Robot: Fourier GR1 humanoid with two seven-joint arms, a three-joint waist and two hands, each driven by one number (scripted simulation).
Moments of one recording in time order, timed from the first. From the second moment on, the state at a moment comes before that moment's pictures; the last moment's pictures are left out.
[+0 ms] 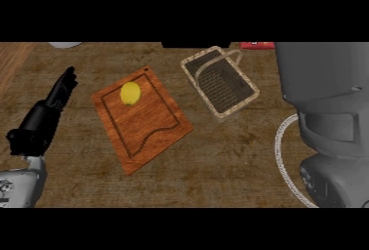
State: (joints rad) left arm -0.20 0.32 0.05 -1.54 -0.10 -0.06 -0.01; right arm -1.60 -0.08 -0.43 -0.87 1.24 0.43 1.06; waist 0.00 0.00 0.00
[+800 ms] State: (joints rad) left arm -0.20 0.31 0.06 -1.54 -0.11 -0.07 -0.02; right arm -1.60 -0.09 -0.54 -1.01 1.27 0.14 1.06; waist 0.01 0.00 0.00
